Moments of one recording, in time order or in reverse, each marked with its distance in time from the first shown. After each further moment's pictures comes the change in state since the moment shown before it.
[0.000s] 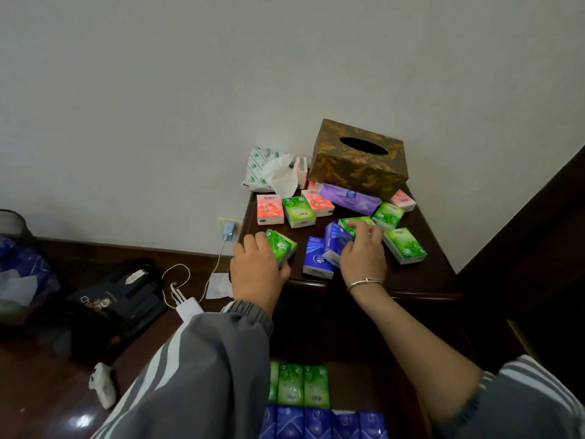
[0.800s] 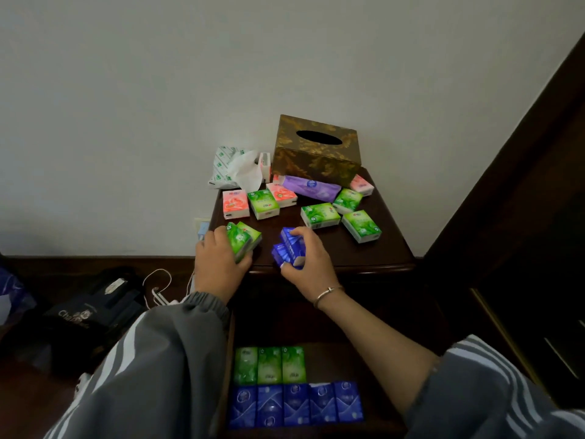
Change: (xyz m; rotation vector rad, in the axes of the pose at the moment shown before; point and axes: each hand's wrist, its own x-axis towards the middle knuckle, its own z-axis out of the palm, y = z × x) left_hand -0.008 -0.013 -0.001 -0.130 0.079 0.082; right_hand -0.052 0.015 -0.015 0.367 -0.295 -0.211
